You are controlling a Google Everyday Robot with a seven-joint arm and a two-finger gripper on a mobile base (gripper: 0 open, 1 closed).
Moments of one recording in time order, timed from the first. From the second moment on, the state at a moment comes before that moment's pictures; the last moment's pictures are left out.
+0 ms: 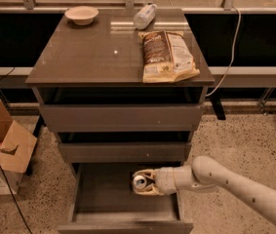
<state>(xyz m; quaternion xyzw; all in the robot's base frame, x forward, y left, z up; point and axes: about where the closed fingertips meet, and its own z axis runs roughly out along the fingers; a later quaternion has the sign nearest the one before) 0.497 -0.019 0.442 -0.64 0.54 0.32 0.44</state>
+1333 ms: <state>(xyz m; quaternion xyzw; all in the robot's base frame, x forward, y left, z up) 0.452 -0.125 0.801 -0.82 0.39 0.12 0.41</state>
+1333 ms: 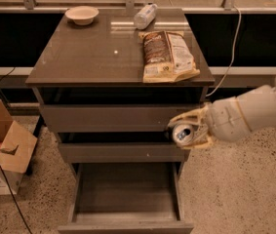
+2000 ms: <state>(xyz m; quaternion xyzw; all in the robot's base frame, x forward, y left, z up) 0.459 -0.129 0.829 -0.82 0.38 0.10 0.41</state>
